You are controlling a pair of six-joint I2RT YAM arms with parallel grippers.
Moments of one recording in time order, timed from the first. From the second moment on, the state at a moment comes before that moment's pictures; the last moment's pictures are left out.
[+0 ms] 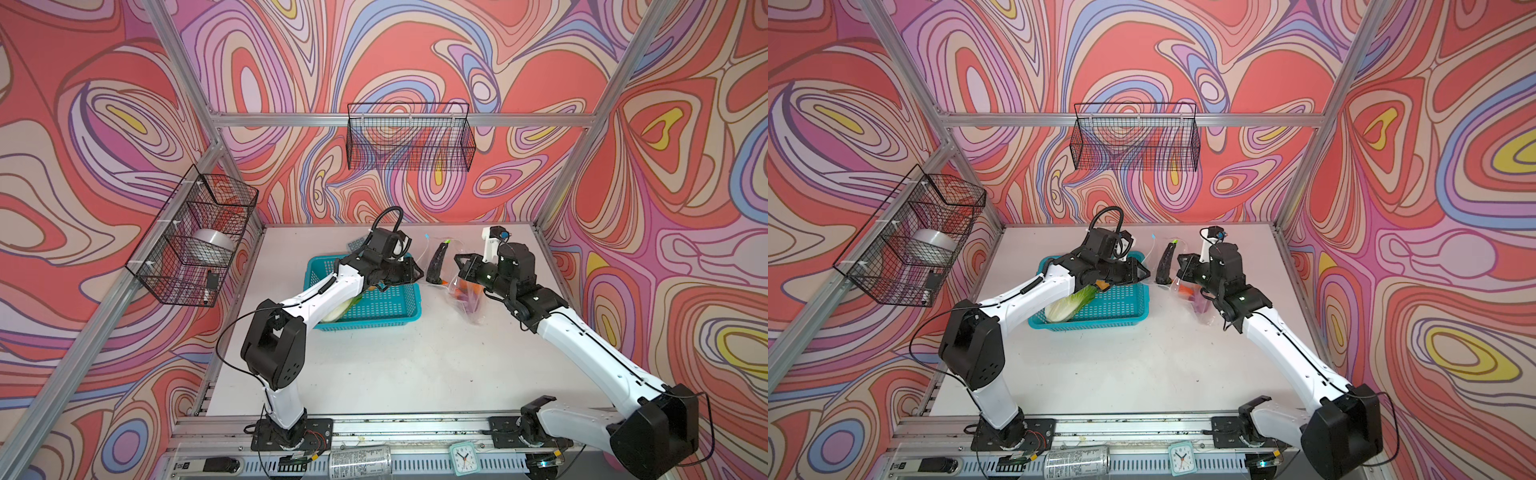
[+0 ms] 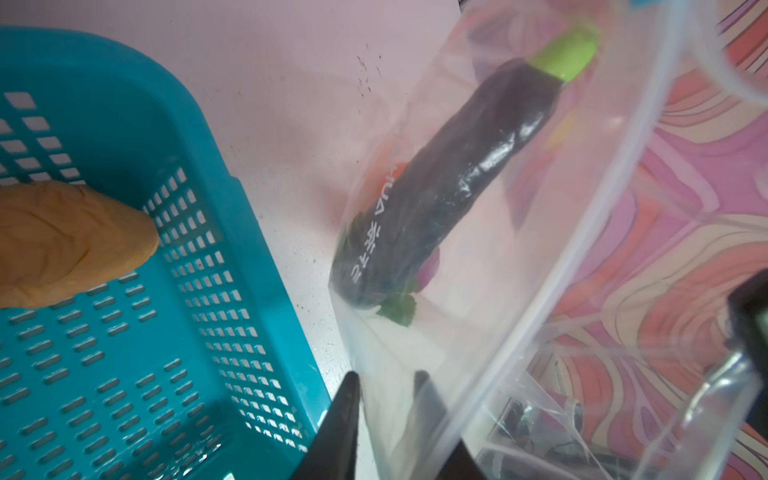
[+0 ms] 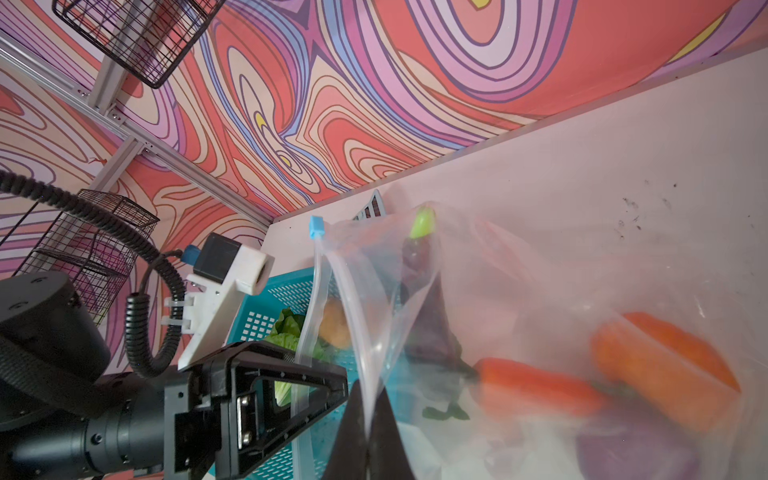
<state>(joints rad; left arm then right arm) -0.58 1.78 1.44 -0.39 0.43 -0.64 0.37 1.20 0.99 -0.15 -0.14 0.62</state>
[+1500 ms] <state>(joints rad) -0.65 1.82 1.75 -0.51 0.39 -0.56 0.37 1.09 1.10 -0.42 0.24 0.23</state>
